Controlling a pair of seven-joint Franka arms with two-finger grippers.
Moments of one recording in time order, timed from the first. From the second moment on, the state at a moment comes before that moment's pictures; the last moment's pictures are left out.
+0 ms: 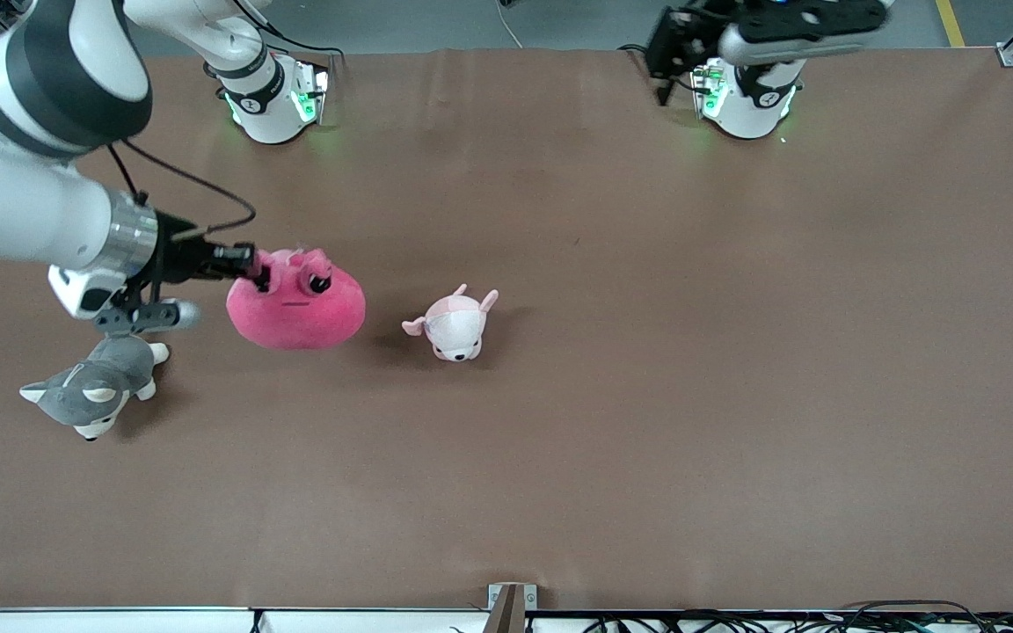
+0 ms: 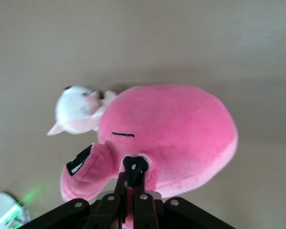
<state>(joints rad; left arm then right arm) -0.20 -0.03 -0.35 -1.36 -0.05 1.39 -0.71 0.22 0.21 -0.08 -1.57 0.35 1.62 0.14</state>
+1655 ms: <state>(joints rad) 0.32 0.04 -0.36 -1.43 0.00 1.49 -0.03 -0.01 0.54 -0.08 -1.56 0.43 1.74 -0.22</state>
